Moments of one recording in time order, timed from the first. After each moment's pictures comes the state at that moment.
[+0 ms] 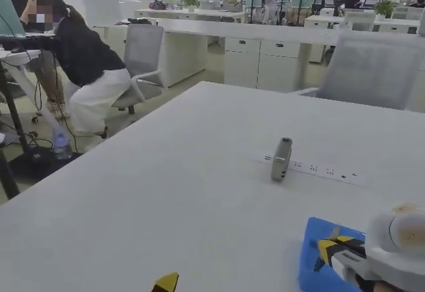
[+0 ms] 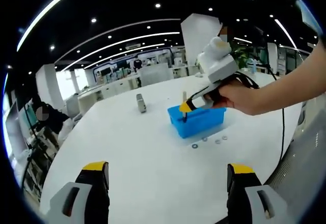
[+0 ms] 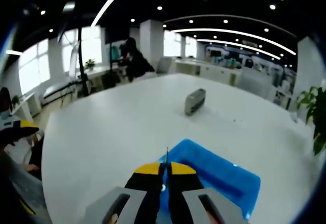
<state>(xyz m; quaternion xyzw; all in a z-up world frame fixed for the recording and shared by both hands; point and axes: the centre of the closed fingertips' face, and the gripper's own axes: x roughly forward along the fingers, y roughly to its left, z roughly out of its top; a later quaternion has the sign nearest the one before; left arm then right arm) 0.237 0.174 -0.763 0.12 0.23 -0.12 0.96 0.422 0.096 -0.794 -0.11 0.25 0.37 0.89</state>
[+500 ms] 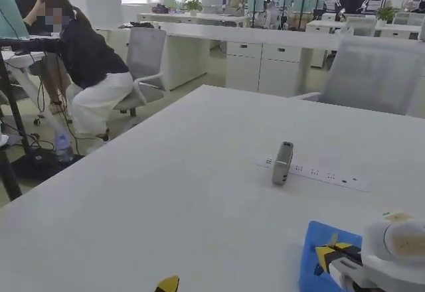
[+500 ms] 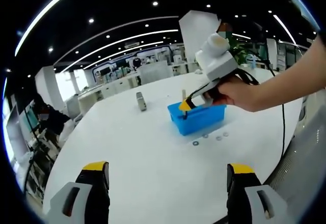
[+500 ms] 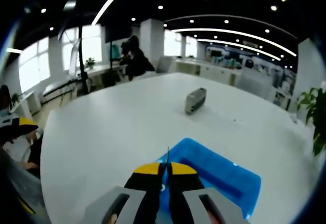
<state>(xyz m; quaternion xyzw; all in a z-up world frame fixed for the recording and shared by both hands) 0.236 0.175 -0.766 0.14 0.24 -0.11 0.95 0.422 0.096 -0.794 -0.12 0.25 0.37 0.89</state>
